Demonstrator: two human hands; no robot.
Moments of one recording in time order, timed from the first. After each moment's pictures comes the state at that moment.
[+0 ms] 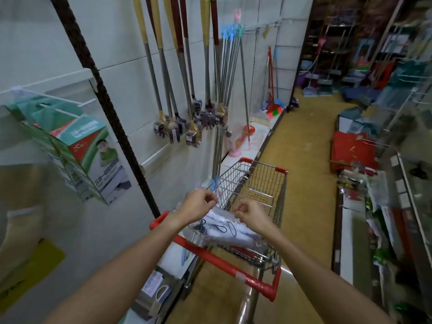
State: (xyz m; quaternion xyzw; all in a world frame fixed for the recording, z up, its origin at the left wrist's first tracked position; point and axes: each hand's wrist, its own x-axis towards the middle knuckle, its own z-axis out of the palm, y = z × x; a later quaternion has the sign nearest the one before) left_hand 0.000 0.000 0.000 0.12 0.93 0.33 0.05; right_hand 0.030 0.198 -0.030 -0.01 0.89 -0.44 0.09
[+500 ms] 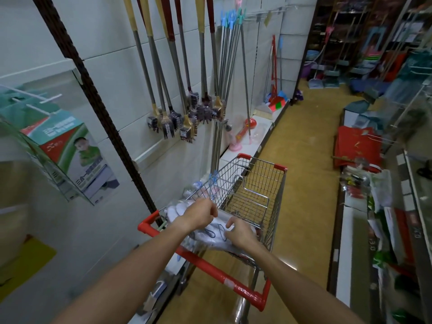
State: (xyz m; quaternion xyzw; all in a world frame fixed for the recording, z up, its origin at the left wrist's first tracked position) left_hand -0.023 0.039 -0.042 0.12 0.96 0.19 0.14; right_hand 0.019 0.196 -0.093 0.06 0.91 -0.37 0.19
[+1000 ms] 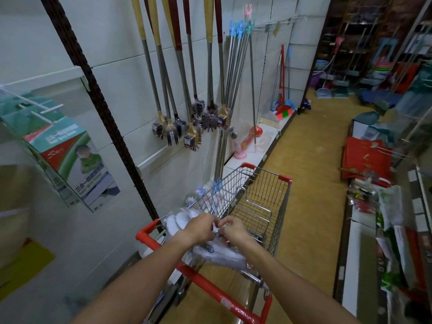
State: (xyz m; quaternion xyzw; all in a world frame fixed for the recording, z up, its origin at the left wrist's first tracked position) left_hand -0.033 0.043 -0.065 0.12 0.96 0.17 0.17; right_hand -0.019 0.182 -0.067 0.15 0.77 -0.57 0.24
